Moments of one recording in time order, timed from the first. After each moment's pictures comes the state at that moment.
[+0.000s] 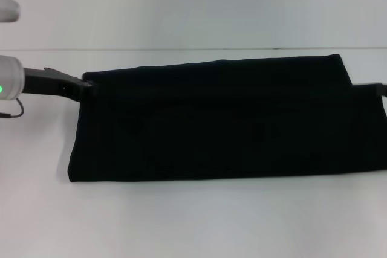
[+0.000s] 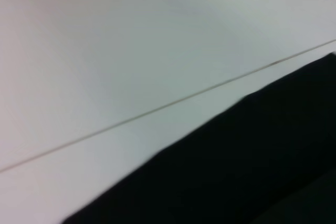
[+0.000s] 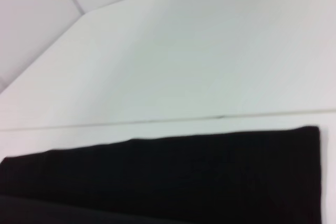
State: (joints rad) left arm -0.74 -1.98 0.66 0.72 2.41 1.18 -1.92; right arm 0.66 1.88 -0.30 -0.51 -2.34 -1.23 1.83
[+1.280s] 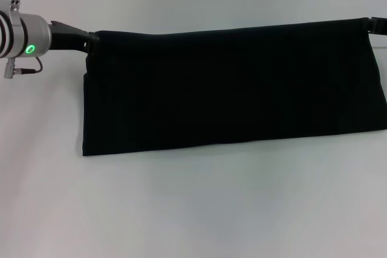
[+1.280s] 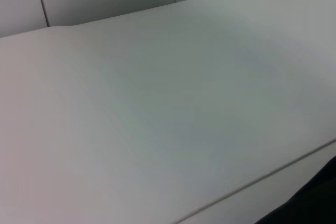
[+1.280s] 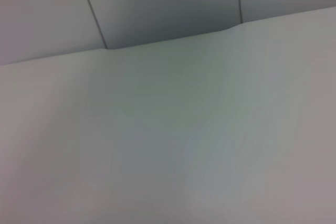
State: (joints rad) left arm -0.87 -2.00 0.72 0.61 2.41 0.78 -1.95; right arm 0.89 1.90 -0.35 -0.39 -2.34 -0.73 1.90
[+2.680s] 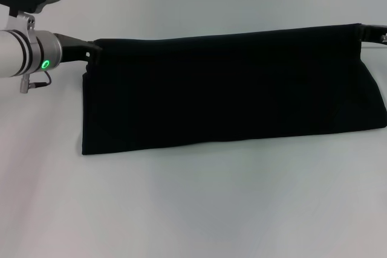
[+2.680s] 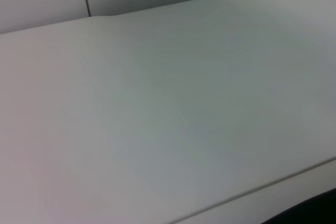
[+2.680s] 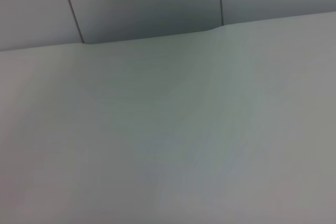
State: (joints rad) left arm -0.88 -2.04 0.72 0.50 2.40 0.55 -1.94; right arm 0.92 1.94 -0.35 -0.31 -2.28 -0.54 1.77
